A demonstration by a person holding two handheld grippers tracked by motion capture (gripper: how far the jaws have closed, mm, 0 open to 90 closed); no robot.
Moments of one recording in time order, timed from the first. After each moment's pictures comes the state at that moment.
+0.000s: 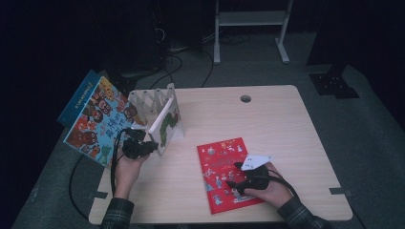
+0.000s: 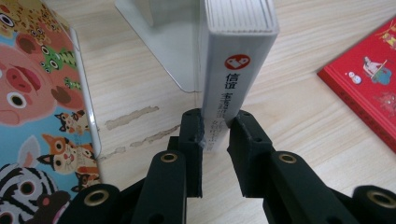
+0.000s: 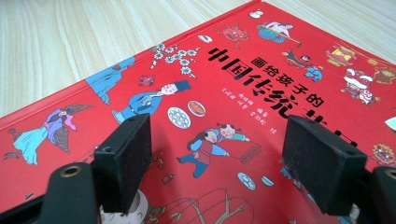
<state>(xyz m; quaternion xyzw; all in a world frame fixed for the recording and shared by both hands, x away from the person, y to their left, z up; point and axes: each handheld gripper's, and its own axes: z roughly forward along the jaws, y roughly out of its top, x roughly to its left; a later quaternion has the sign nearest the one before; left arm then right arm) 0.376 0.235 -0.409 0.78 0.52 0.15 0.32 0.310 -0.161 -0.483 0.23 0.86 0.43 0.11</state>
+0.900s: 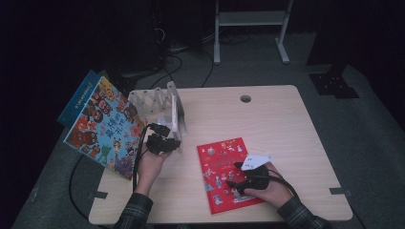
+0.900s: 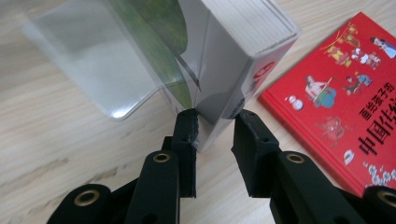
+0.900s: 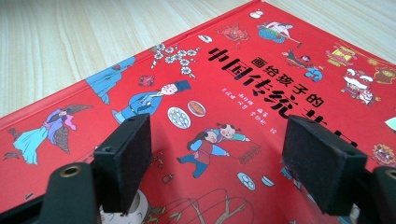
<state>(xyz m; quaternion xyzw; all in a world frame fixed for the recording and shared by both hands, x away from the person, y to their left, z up) 0.393 0.165 -0.411 0.81 0.48 0.14 0.32 0.310 -0.161 -0.483 0.23 0.86 0.43 0.11</state>
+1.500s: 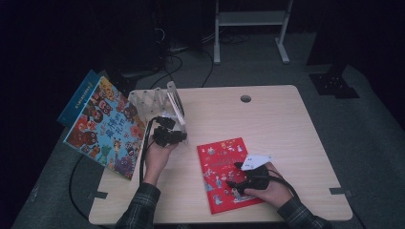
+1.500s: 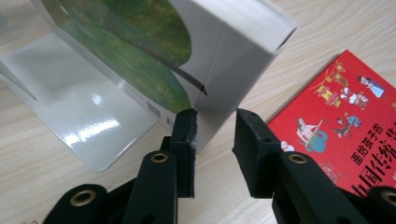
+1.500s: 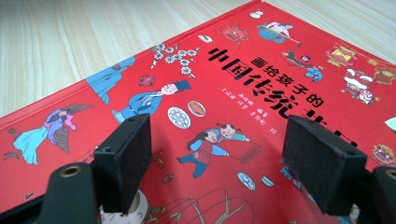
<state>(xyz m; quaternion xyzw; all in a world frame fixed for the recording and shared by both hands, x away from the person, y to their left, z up) 0.418 0.156 -0.413 0.80 0.48 0.12 0.35 0.310 -0.161 -0.483 0.23 0.86 0.43 0.11</state>
